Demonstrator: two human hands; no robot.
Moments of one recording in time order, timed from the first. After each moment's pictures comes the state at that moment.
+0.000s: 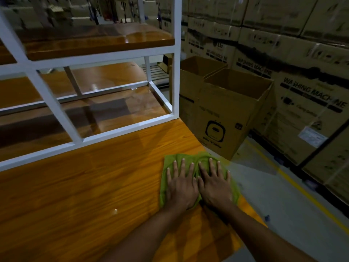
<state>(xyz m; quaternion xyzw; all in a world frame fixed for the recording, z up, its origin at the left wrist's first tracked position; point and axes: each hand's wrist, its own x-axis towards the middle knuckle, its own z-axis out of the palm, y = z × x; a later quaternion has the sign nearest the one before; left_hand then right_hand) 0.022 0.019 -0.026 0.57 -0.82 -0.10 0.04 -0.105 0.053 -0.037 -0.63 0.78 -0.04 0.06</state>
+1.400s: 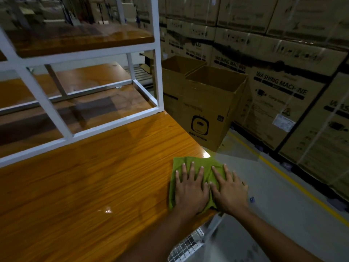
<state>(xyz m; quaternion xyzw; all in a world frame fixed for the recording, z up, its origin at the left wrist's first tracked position) 0.004 0.121 -0.024 0.49 -0.87 -0.09 0.04 -0.134 0.176 -0.027 -0.54 0.84 -0.04 0.07</state>
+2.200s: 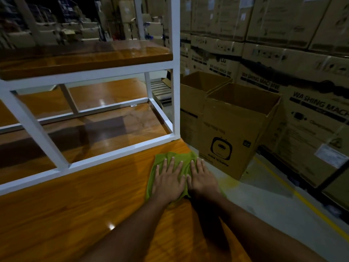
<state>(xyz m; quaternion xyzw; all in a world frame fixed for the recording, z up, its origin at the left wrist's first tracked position) 0.033 -0.127 -0.027 0.56 -0.83 -0.07 0.03 -0.109 -0.098 -0.032 -0.69 0.72 -0.06 0.11</state>
